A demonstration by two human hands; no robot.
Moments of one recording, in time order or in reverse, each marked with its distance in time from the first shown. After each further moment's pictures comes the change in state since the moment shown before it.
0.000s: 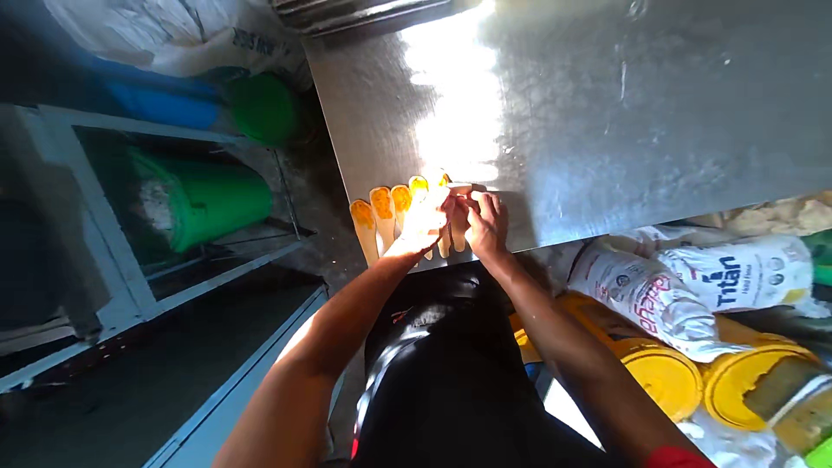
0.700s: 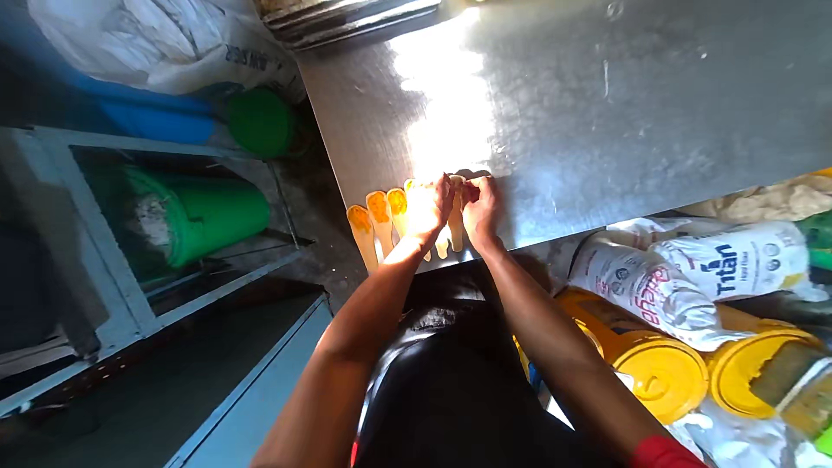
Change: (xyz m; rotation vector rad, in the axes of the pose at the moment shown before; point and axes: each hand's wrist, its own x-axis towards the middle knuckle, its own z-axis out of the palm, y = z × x) left_hand 0.036 -0.011 0.028 0.130 0.242 -0.074; right_hand 0.020 -0.025 -0.013 0.274 0.163 0.324
